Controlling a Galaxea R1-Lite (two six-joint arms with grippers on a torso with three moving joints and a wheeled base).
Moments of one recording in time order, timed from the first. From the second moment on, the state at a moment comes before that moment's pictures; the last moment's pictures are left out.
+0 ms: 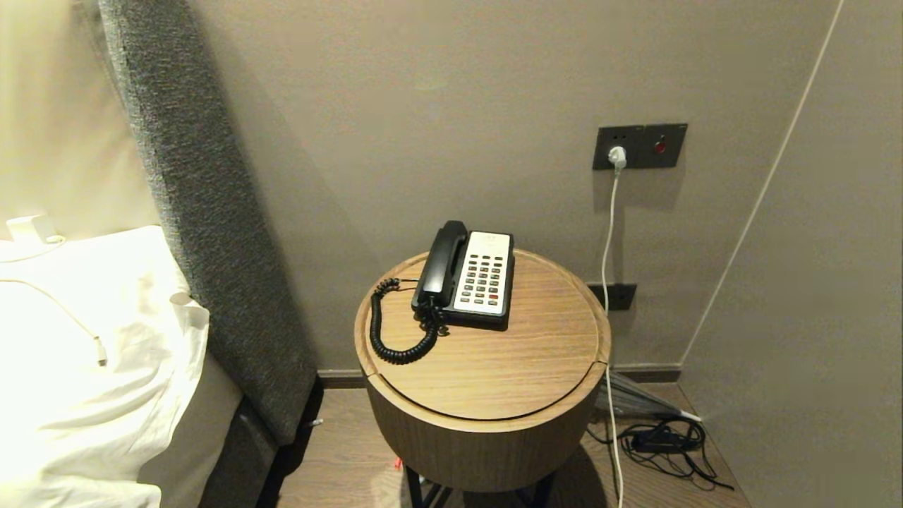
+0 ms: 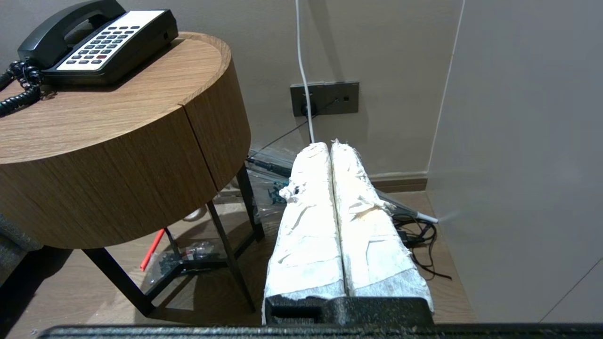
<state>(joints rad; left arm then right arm) 0.01 0.00 0.00 0.00 -0.01 -0.01 0.01 0.02 0.00 -0.04 -0.01 0.05</state>
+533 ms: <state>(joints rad) 0.01 0.00 0.00 0.00 -0.01 -0.01 0.01 0.02 0.00 -0.04 -0.01 0.05</state>
